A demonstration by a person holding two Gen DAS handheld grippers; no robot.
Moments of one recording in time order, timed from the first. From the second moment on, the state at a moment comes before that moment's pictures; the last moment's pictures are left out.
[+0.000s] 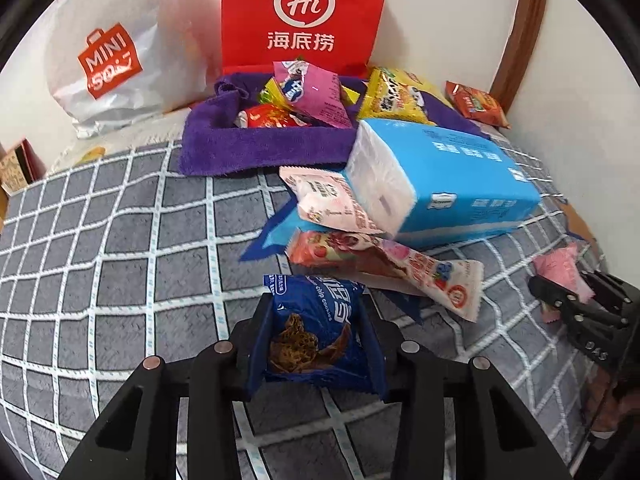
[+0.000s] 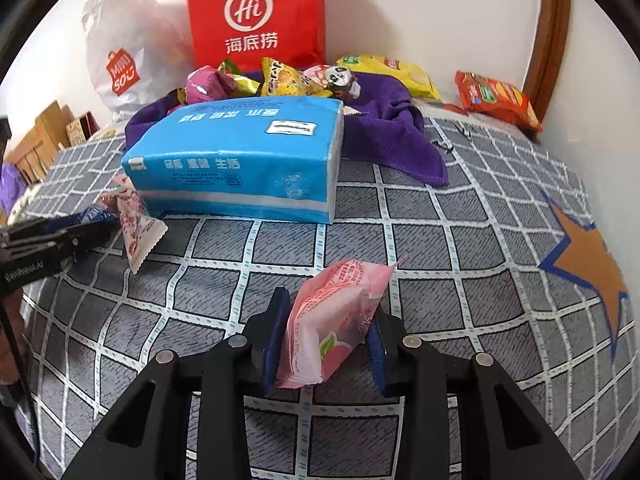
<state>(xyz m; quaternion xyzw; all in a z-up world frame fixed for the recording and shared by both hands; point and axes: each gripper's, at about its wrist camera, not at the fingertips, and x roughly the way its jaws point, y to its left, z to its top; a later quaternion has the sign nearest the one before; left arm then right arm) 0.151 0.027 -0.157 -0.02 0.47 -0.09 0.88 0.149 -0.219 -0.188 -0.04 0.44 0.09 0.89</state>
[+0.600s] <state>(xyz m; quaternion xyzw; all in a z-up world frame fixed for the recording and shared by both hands) 0.107 0.038 -0.097 -0.05 0.45 -0.13 0.88 0.114 -0.215 -0.121 -0.01 0.39 0.10 0.92</state>
